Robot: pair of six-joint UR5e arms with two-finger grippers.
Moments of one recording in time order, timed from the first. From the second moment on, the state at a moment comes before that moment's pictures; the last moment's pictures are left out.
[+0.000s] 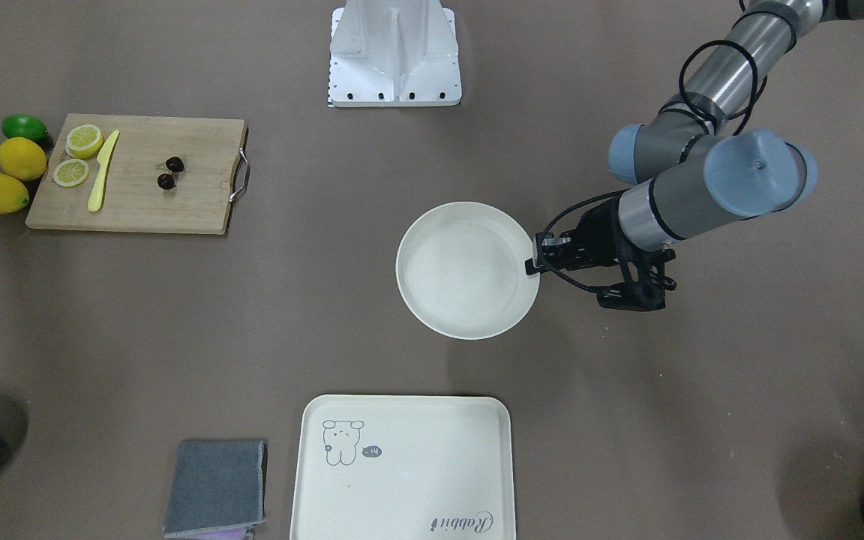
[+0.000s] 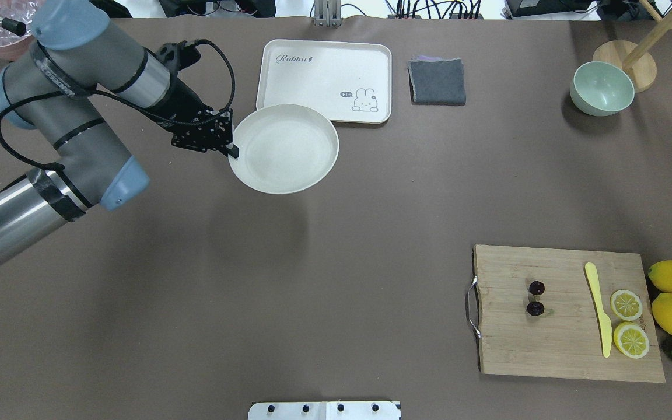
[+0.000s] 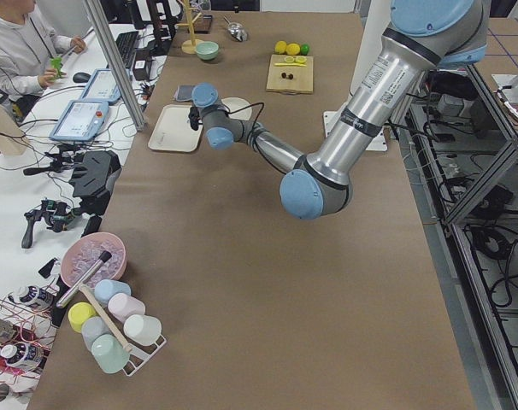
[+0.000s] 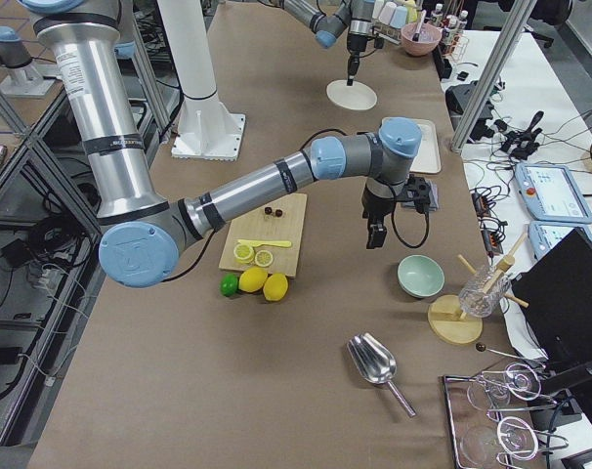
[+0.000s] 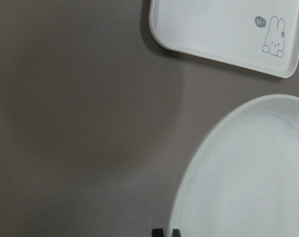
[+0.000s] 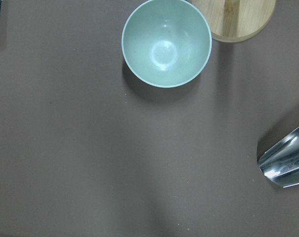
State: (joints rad) left arm -0.85 -2.19 -1.41 -2.20 -2.43 -1.28; right arm 1.40 -1.32 1.78 -1.89 2.33 0.17
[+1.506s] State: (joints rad) left arm -0.63 -2.18 -1.41 -2.19 -2.17 -1.30; right arm 1.39 -1.34 1.79 -1.89 2.34 0.18
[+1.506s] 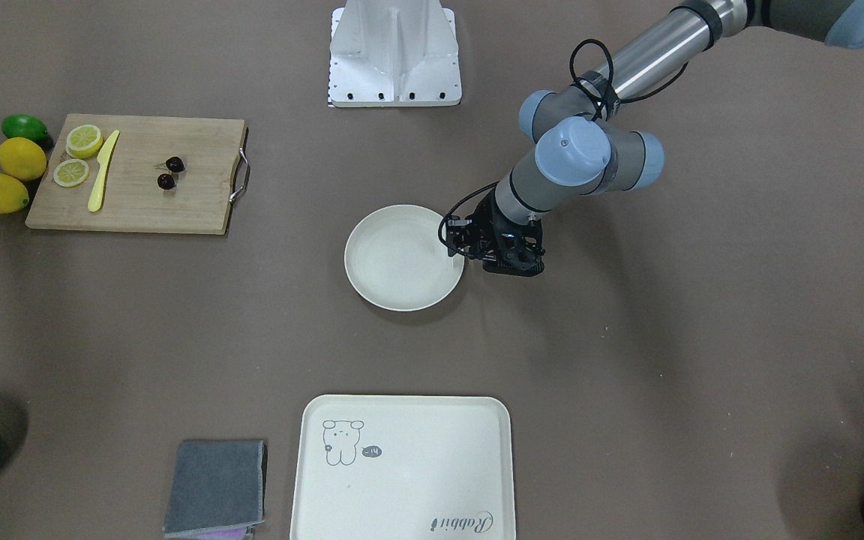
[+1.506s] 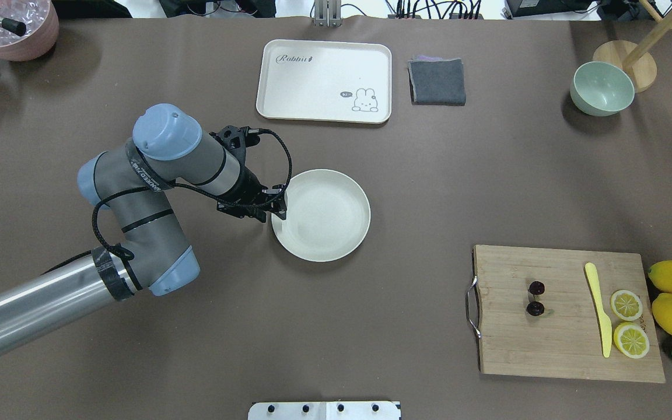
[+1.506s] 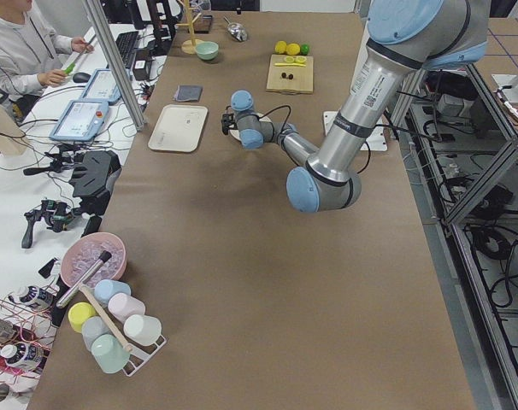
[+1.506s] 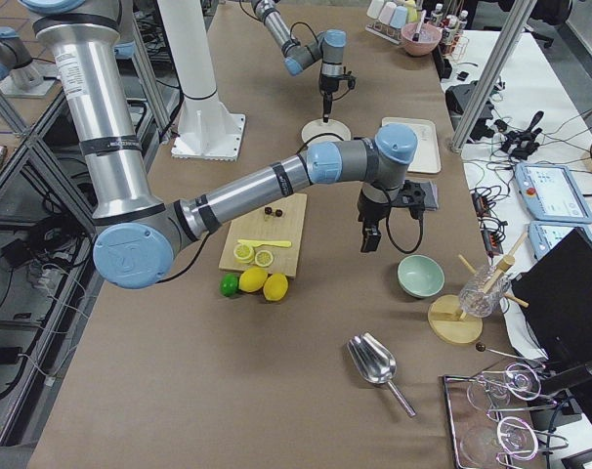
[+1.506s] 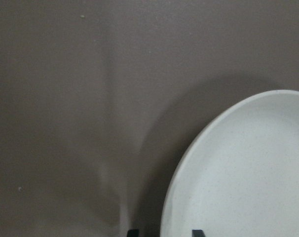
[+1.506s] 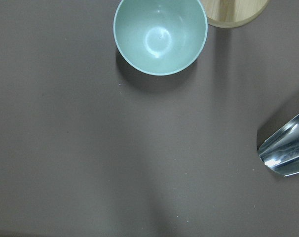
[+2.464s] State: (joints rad) left arm -1.01 -1.98 -1.42 -2.18 -2.50 -0.93; right arm 1.30 -1.30 1.89 -1.89 2.43 0.32
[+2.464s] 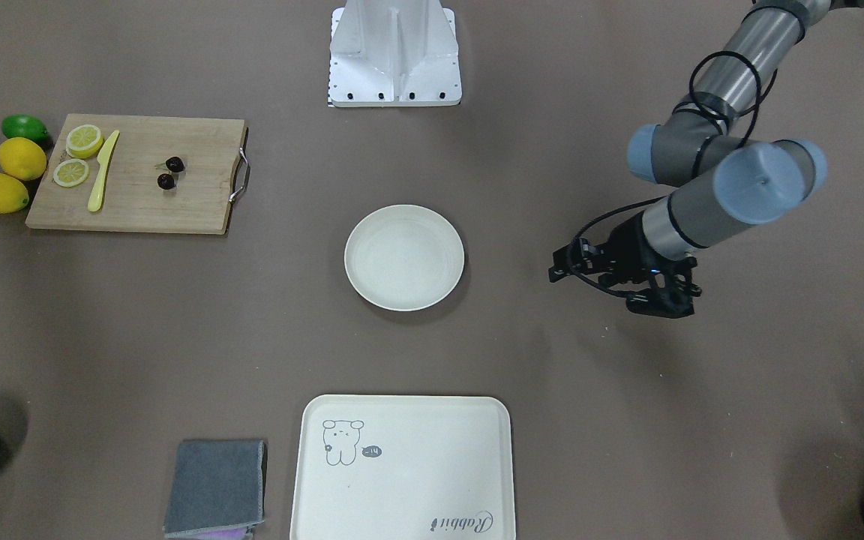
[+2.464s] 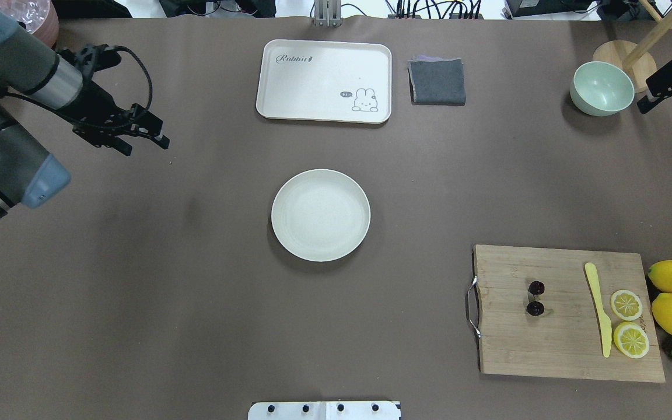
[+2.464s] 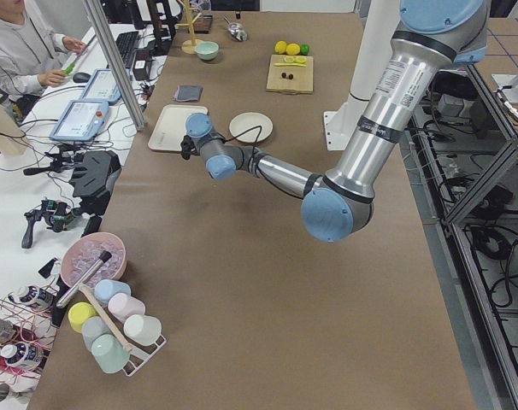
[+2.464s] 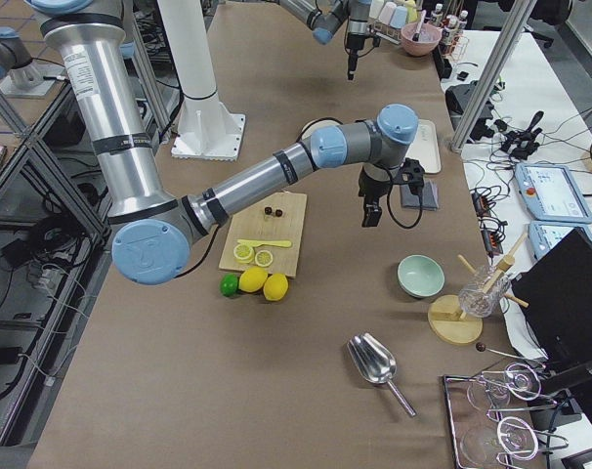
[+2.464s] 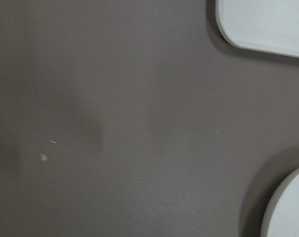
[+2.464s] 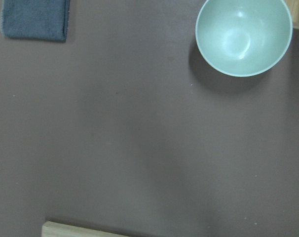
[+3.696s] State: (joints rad) left arm -1.15 -1.81 -1.42 -2.18 -2.57 -0.70; right arm 0.95 -1.48 2.25 -1.87 2.26 0.69
